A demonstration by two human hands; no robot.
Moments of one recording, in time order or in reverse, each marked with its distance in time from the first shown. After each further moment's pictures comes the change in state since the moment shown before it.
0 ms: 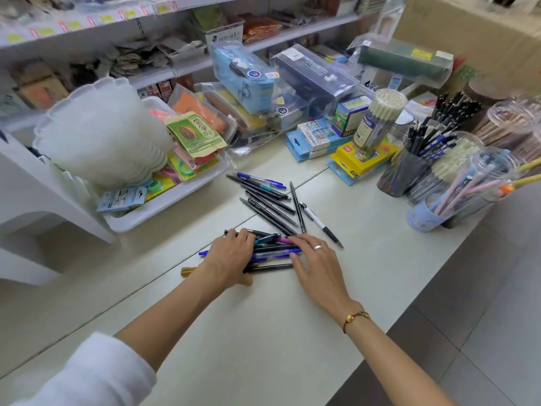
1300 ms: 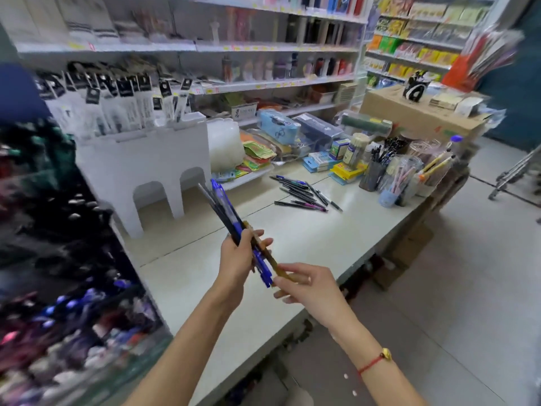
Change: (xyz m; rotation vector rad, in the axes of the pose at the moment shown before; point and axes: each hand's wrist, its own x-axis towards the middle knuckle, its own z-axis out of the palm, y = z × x) left_hand -0.378 0.019 0.006 -2.101 0.543 -0.300; right_hand -0.302 -0.312 -0.069 0.789 -0.176 0.362
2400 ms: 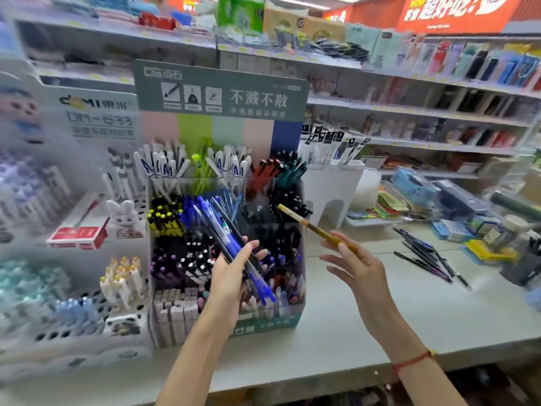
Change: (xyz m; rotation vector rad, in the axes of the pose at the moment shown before) left_hand -0.173 0.070 -0.208 -0.344 0.459 0.229; right_hand -0.062 -0.083 0.148 0.279 -0.239 -0.351
